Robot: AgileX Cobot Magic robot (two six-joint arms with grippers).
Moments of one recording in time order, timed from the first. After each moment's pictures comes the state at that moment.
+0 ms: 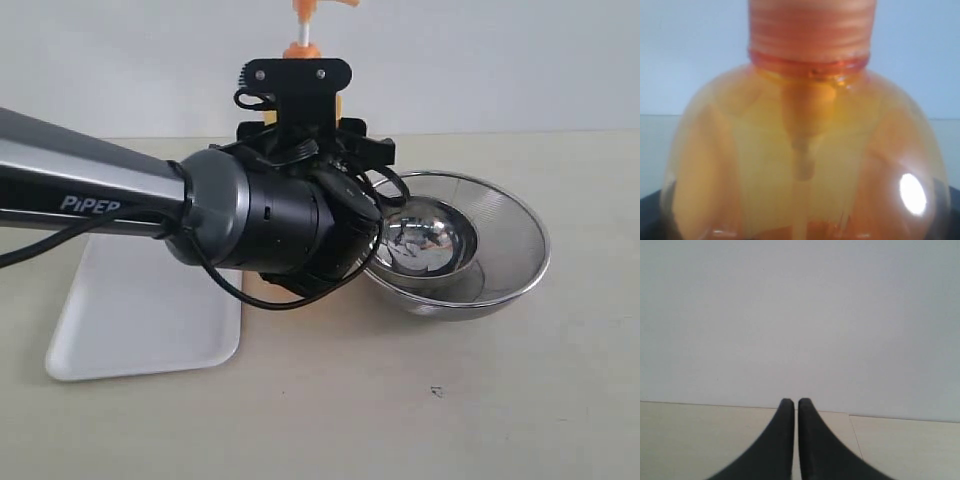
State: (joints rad) left arm -0.90 2.10 -1.36 -1.44 -1.00 0.96; right arm 0.07 1.33 -1.60 -0.36 0.73 0.08
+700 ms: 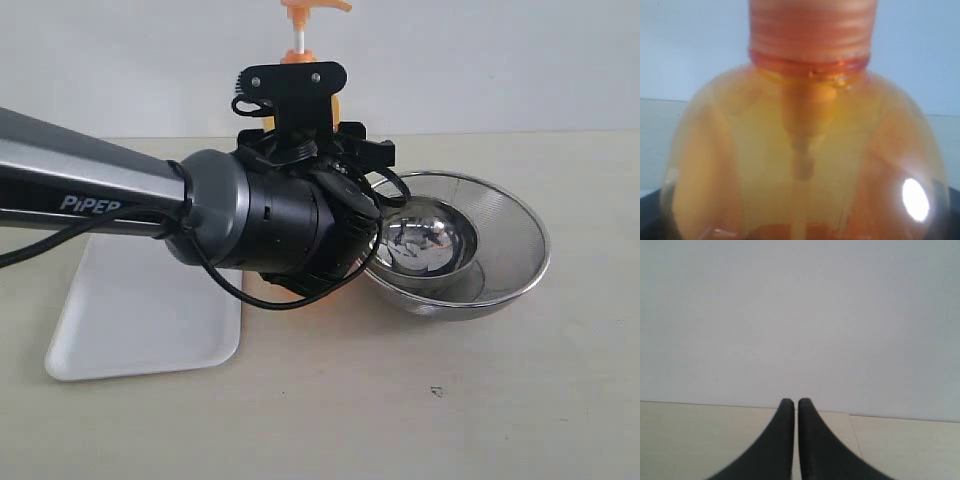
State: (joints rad) left arm -0.90 2.10 -1.36 -1.47 -0.97 0.94; right arm 0.07 1.33 -1.60 -0.36 0.73 0.08
